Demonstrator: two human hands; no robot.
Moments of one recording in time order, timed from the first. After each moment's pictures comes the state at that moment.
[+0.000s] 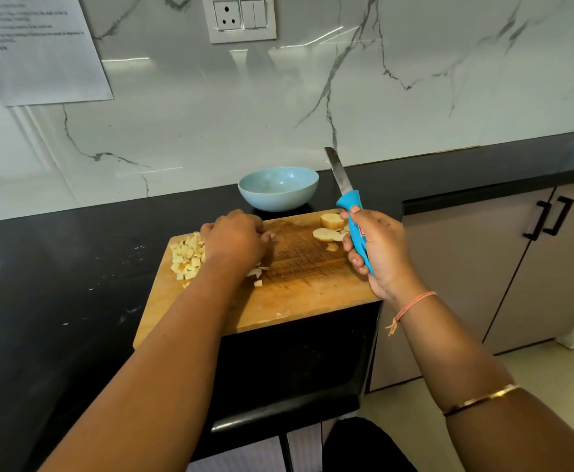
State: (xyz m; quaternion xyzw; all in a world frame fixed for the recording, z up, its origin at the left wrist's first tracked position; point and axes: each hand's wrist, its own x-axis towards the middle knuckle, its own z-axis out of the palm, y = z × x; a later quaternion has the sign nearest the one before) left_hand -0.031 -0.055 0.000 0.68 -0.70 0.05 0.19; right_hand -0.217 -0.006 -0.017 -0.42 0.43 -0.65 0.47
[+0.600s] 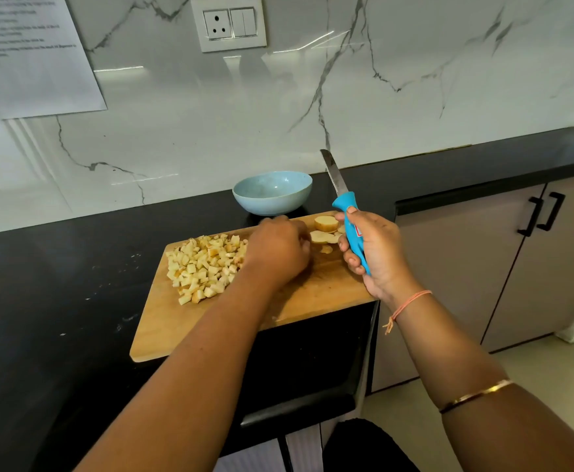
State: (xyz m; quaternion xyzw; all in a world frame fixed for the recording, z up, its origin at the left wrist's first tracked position) left_hand -0.080 -0.042 -0.002 0.57 -0.80 0.04 0.20; right_hand -0.222 -0.006 -0.018 -0.40 0.41 -0.65 0.50
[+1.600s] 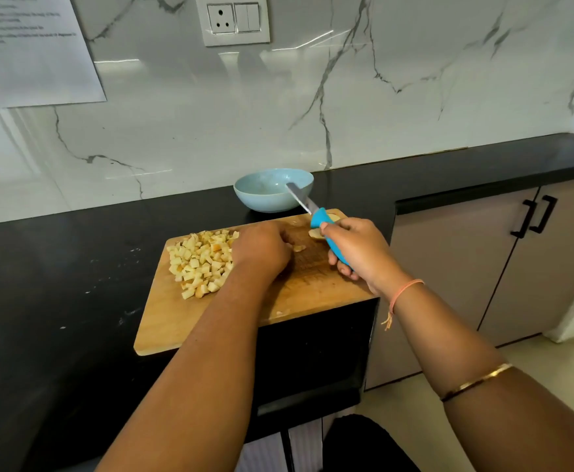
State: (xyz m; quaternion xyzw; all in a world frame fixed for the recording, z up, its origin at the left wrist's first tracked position) left_hand -0.061 -0.055 -0.011 0.66 -0.73 -0.03 0.20; right_hand -0.203 0.001 -0.005 -0.55 0.58 -0.48 0.36
